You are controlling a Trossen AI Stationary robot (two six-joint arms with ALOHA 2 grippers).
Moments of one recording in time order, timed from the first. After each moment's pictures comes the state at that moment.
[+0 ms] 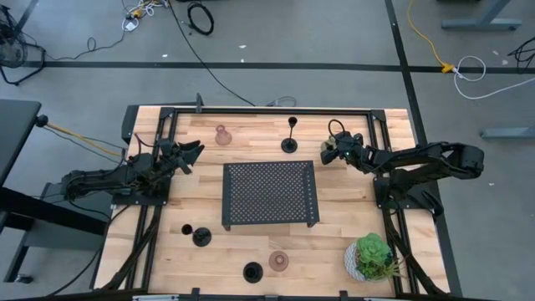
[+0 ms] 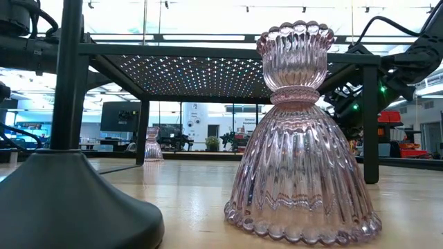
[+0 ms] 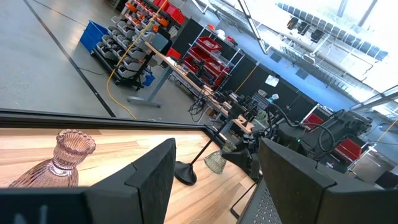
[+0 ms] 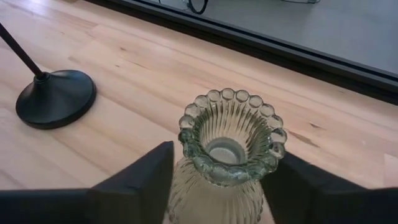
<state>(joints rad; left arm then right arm) 0.09 0.01 0.01 0.11 -0.56 -0.62 -0.43 1.26 0.24 0.36 0.49 0.36</state>
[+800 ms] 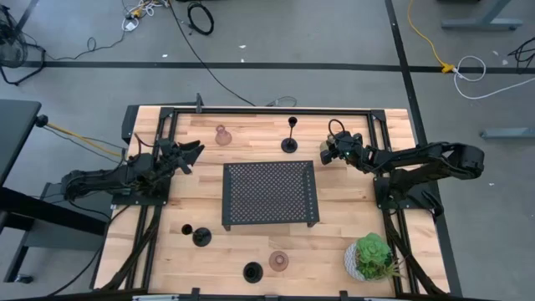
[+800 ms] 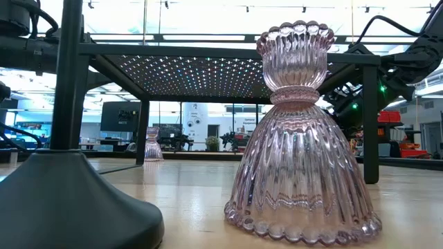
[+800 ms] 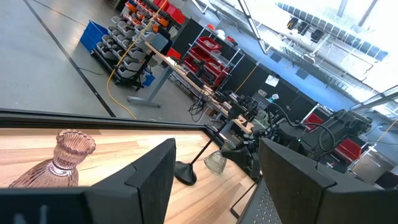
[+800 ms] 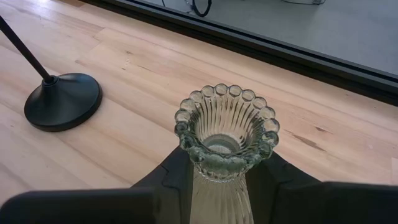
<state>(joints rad) 0.09 0.01 0.01 0.11 -0.56 -0.62 -0.44 1.26 0.24 0.36 0.48 0.36</state>
